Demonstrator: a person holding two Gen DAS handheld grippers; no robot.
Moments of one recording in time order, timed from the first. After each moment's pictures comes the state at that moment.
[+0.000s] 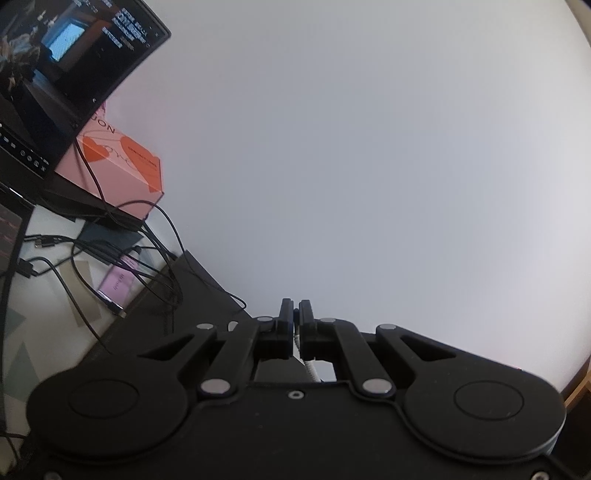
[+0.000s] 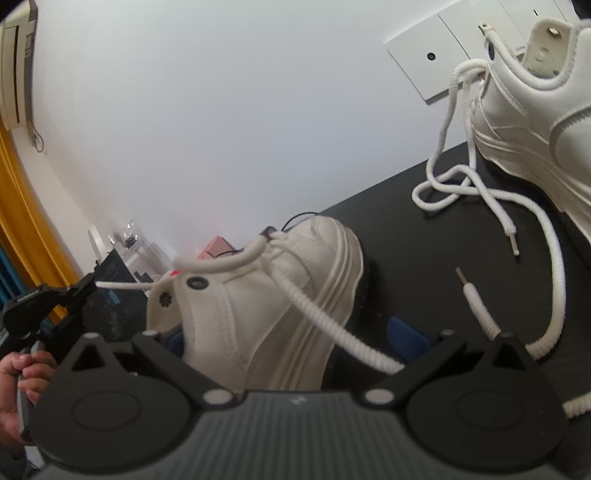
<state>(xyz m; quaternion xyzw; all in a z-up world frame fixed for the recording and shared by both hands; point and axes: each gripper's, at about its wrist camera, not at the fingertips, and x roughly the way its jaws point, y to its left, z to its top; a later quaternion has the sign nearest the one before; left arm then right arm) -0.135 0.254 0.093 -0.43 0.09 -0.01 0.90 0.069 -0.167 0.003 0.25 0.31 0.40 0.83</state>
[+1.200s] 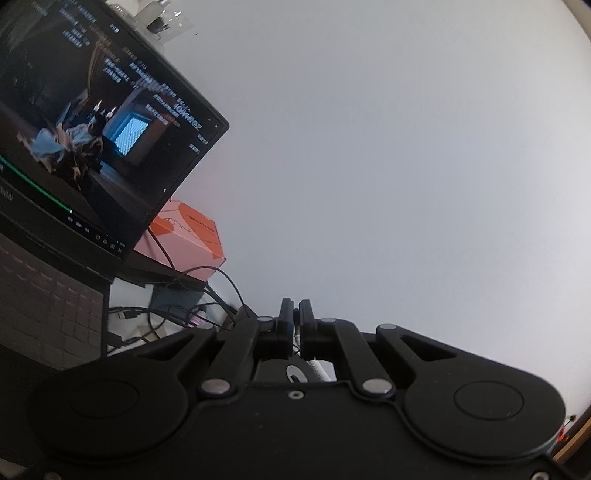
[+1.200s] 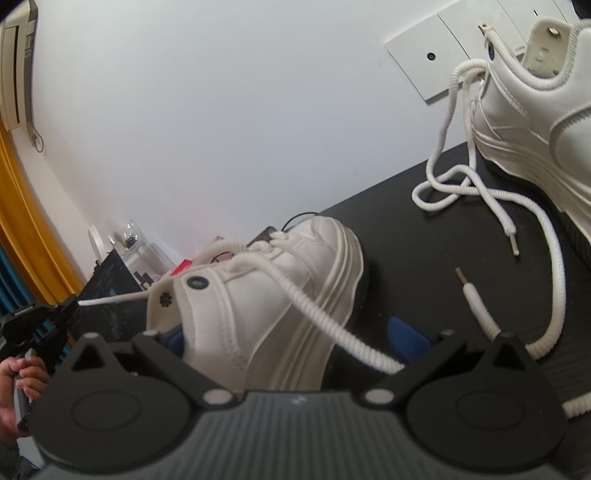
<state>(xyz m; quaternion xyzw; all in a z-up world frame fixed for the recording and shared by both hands) -0.181 0.311 0.108 -0.40 0.08 0.06 0.91 0.068 -0.167 0.004 0.25 0.31 0.40 0.83</state>
